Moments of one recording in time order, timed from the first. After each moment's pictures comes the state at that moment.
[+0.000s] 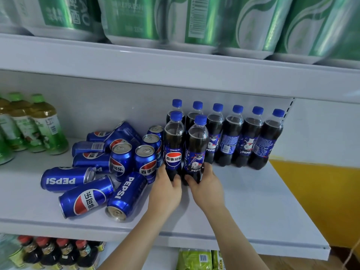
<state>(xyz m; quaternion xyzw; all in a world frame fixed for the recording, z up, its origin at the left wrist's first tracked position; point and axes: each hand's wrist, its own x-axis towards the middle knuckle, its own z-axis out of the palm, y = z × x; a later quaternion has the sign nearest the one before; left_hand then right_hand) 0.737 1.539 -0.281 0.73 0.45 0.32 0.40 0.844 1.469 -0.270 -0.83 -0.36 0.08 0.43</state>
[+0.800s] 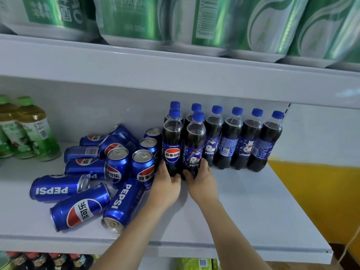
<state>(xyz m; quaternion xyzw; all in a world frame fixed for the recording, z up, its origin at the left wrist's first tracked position) 0.759 1.577 -0.287 0.72 0.44 0.28 0.46 0.866 1.509 -0.286 -0.82 -0.36 0.06 0.44</state>
